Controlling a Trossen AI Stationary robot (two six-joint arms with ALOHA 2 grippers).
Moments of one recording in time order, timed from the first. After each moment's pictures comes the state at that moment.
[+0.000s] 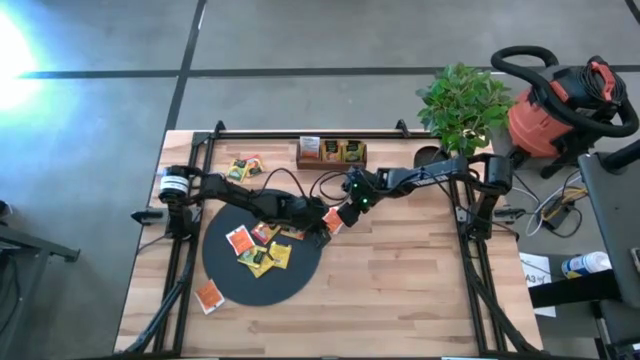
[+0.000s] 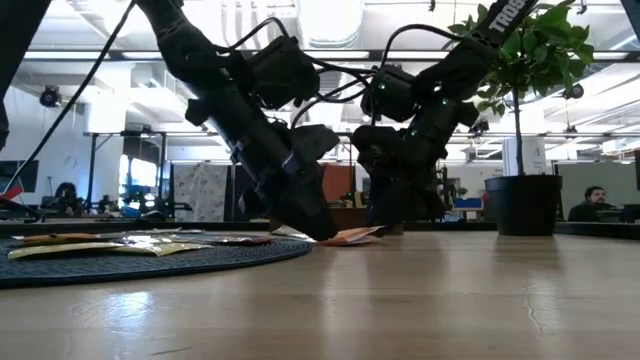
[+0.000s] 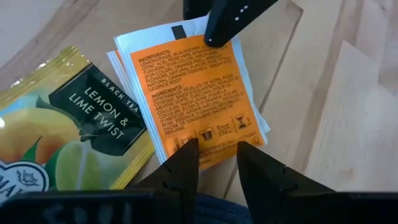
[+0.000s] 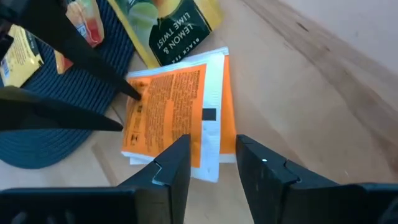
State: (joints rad) left arm 0.03 1.87 0.98 0.06 -0.05 -0.53; right arm -0.26 1.81 0.94 -0.14 -0.26 0.62
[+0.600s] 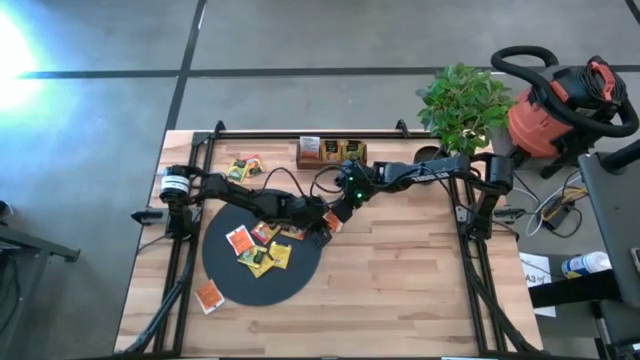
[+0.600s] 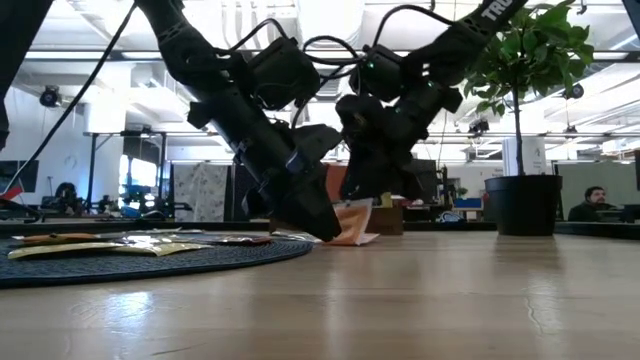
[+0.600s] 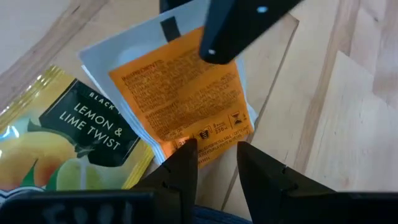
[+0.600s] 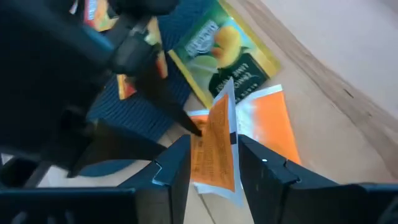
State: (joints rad) left arm 0.04 1.87 0.98 0.10 -0.04 -0.54; right arm -0.26 1.80 1.05 -0.17 -0.32 0.59
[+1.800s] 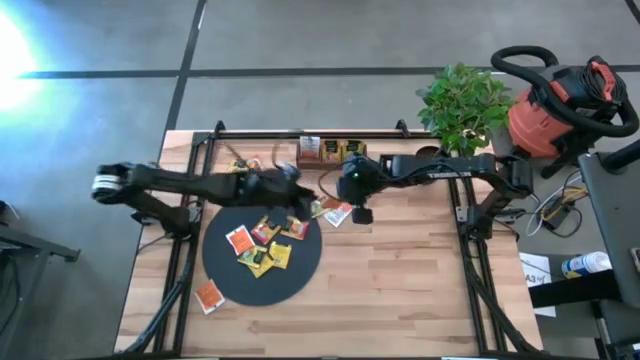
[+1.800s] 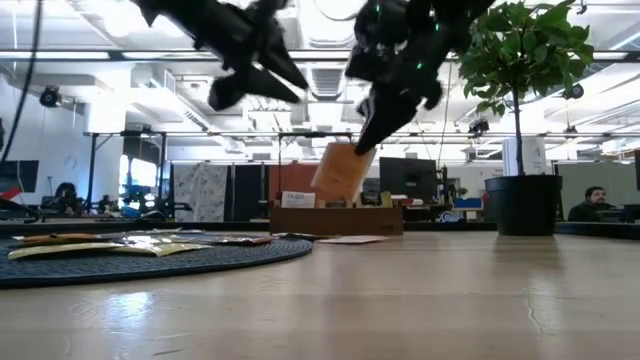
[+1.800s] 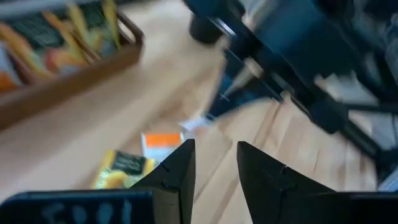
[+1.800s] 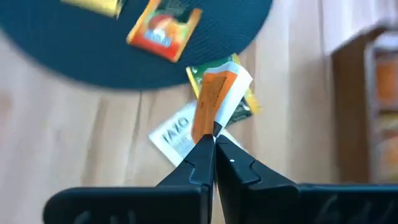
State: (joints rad) left arm 0.06 1.32 0.95 -0.12 -0.21 -0.67; right arm -0.19 1.65 1.20 -0.51 -0.11 -0.32
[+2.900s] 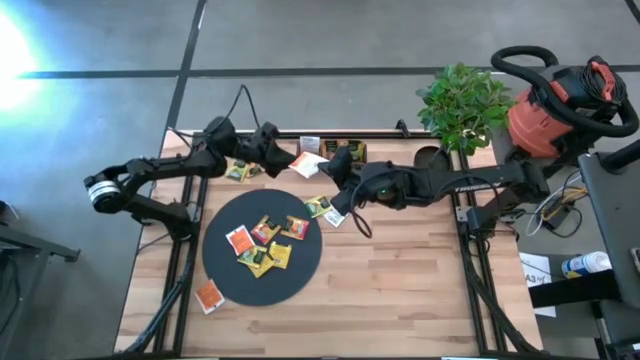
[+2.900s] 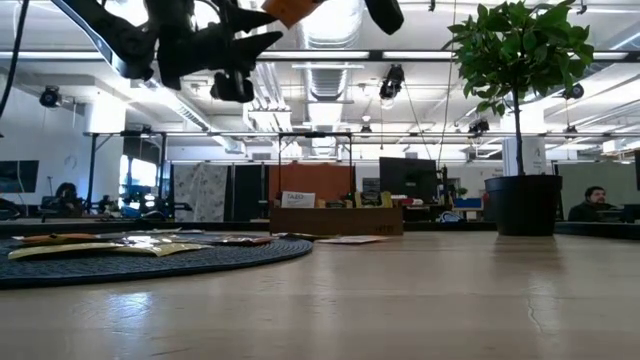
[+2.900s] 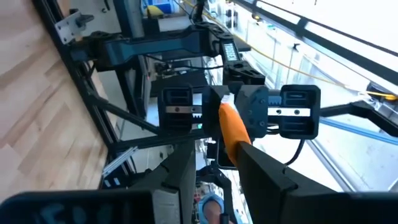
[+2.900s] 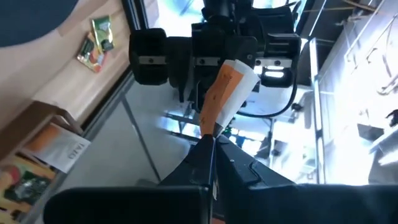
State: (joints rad) left arm 0.61 1.28 0.69 0.88 0.91 -1.61; right arm 0.07 1.56 1.43 -0.18 0.61 -1.49
